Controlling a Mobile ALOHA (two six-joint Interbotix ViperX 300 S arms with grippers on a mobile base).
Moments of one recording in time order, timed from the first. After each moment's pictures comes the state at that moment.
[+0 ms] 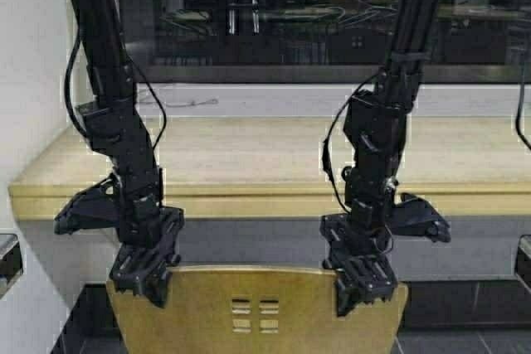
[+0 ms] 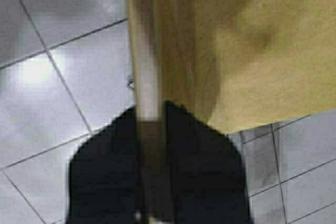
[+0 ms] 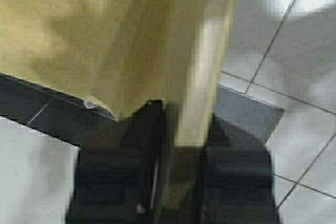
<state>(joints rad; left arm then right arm) -0.47 0.86 0.49 -1.00 -0.13 -0.69 0.50 0.91 0.43 1.13 -0.03 0.55</state>
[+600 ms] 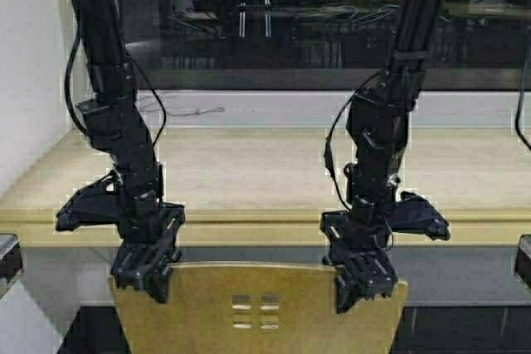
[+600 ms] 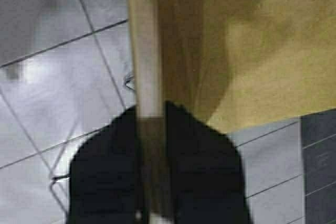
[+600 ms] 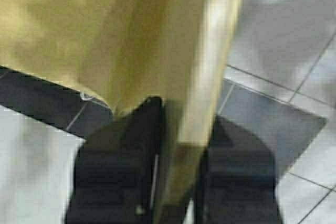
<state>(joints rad) -0.46 0.85 0.48 -1.00 -0.12 -0.69 0.49 0.91 0.41 1.13 0.01 0.52</state>
